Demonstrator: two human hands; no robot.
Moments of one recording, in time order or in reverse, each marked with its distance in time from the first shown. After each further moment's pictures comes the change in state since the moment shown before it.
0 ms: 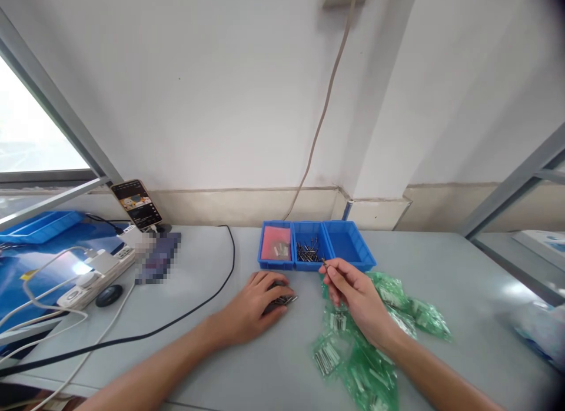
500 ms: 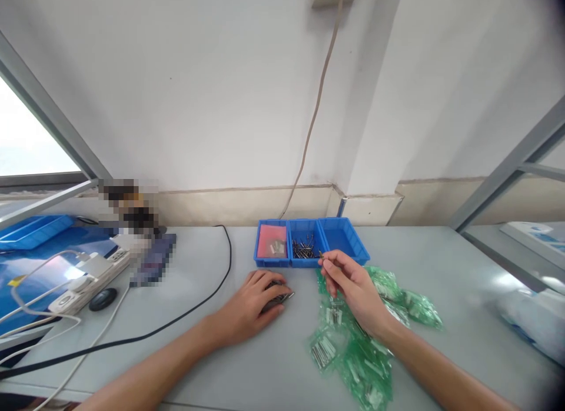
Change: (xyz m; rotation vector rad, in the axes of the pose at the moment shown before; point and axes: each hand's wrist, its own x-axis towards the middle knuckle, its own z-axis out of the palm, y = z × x) left_hand 0.000 0.001 0.000 0.044 -0.006 0.037; right_hand 0.002 -0.004 -0.002 0.016 0.020 -0.053
